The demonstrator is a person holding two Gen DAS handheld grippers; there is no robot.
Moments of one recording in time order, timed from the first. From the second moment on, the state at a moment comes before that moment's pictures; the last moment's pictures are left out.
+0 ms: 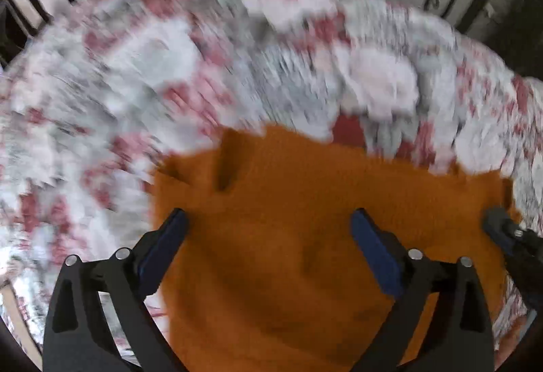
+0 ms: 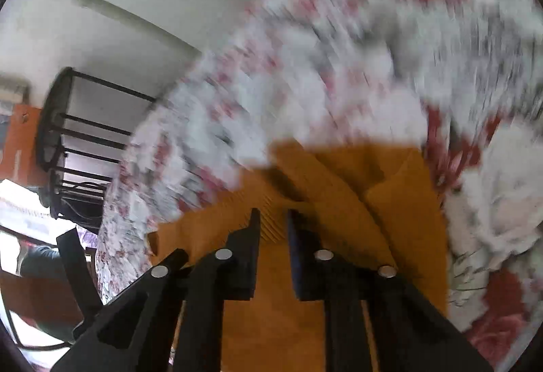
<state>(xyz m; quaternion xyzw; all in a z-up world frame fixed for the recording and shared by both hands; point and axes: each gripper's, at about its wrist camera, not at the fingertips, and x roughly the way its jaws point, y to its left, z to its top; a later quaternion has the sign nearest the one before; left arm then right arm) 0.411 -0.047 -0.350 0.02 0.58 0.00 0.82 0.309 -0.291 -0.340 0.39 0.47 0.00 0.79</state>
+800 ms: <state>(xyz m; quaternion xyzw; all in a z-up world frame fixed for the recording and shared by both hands) 0.337 -0.030 -0.377 0.09 0.66 -0.01 0.75 0.243 -0.251 -0.374 0.34 0.59 -0.01 0.73</state>
